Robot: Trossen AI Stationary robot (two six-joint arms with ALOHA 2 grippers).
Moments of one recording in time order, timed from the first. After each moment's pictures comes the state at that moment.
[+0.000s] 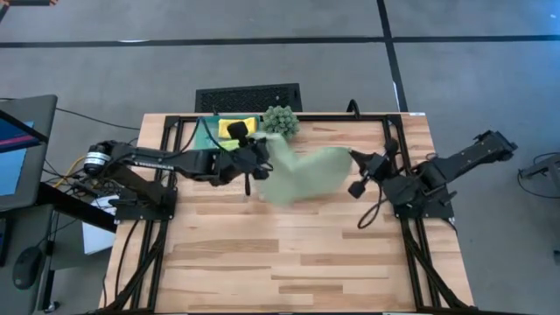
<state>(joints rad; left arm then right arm) -0.03 1.46 1.16 -0.27 -0.81 0.32 0.47 0.90 0.83 -0.50 1.13 0.21</state>
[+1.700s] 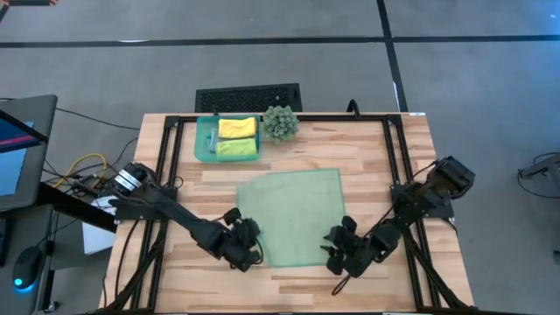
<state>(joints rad) -0.57 1.78 1.05 -0.43 -0.59 -0.87 0.77 1.70 0.71 -0.05 0.60 1.02</state>
